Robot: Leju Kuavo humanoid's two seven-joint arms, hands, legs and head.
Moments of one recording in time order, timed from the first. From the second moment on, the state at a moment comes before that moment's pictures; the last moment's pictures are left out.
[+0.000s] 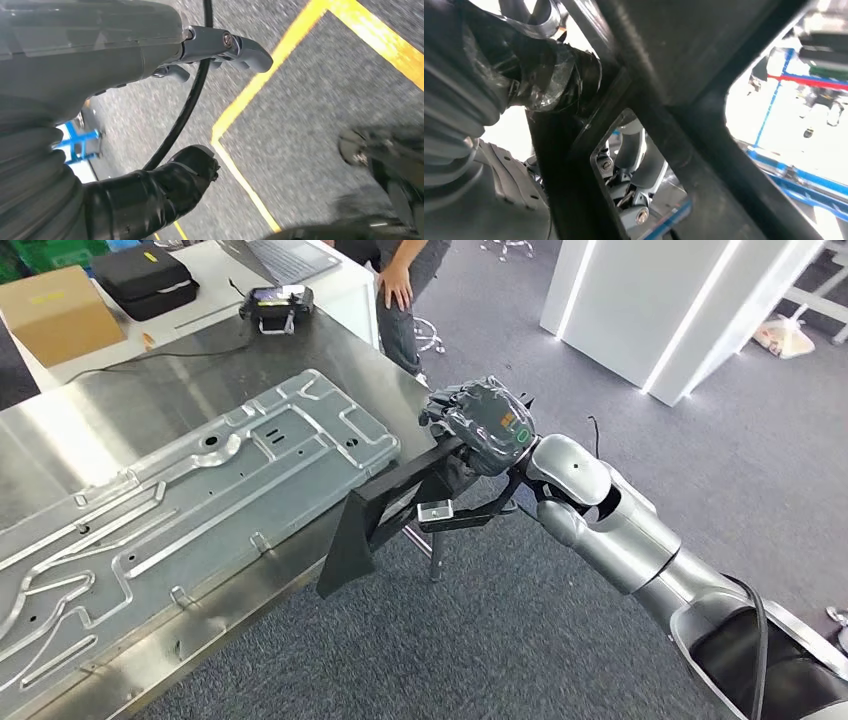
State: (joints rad) left arm -0.02 -0.03 0.88 0.00 -0.94 -0.12 -0.08; right arm -0.80 -0.40 0.74 -1.19 0.80 -0.38 -0.31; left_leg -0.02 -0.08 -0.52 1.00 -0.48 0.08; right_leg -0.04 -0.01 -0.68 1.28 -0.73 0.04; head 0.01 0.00
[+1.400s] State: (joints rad) left arm -0.21 0.00 1.02 -0.14 -0.91 -0.28 0.19; right arm -1.11 0.00 0.91 -0.78 0.81 -0.23 -0.30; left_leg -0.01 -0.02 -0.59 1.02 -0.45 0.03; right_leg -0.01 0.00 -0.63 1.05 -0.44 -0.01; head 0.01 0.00
